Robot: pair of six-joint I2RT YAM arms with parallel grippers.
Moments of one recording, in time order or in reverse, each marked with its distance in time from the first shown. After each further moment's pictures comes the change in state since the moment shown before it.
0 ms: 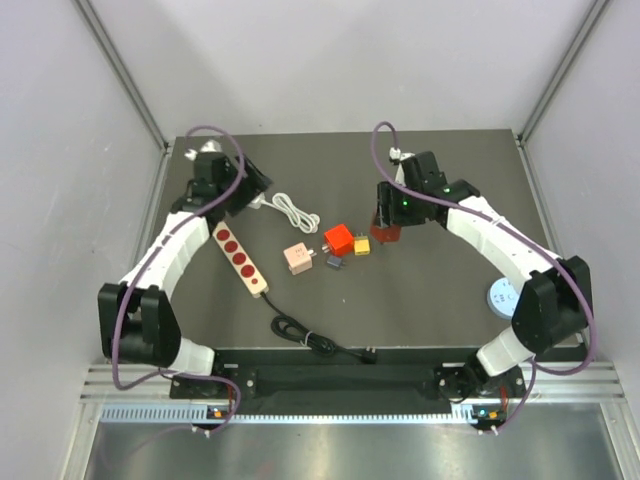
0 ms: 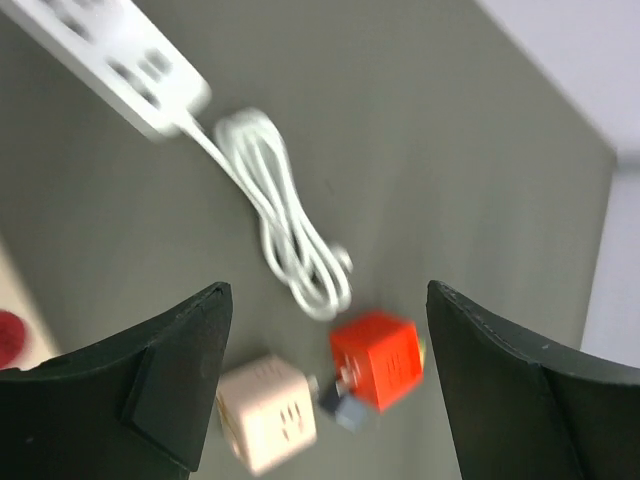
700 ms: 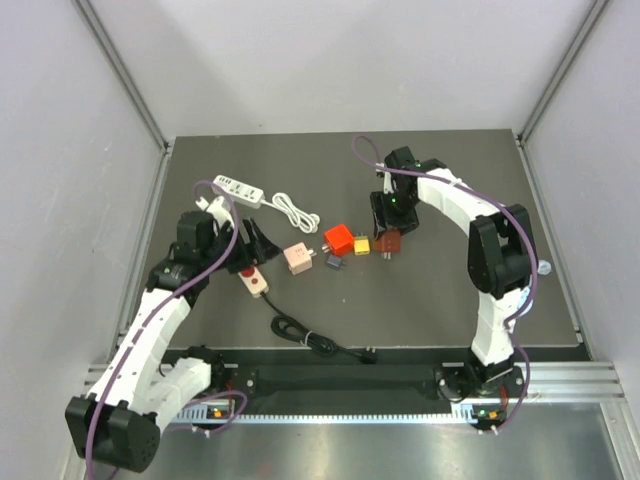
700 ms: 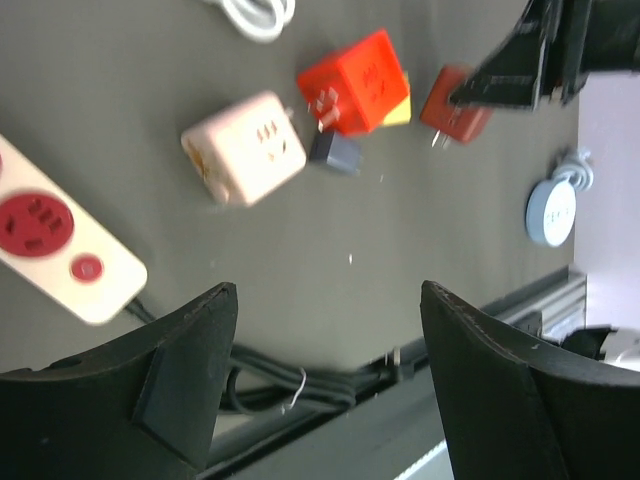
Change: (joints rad) left arm -0.119 -0.556 -0.349 -0.259 0.294 0.181; right arm -0.087 0.428 0.284 -0.301 -0.107 -0.121
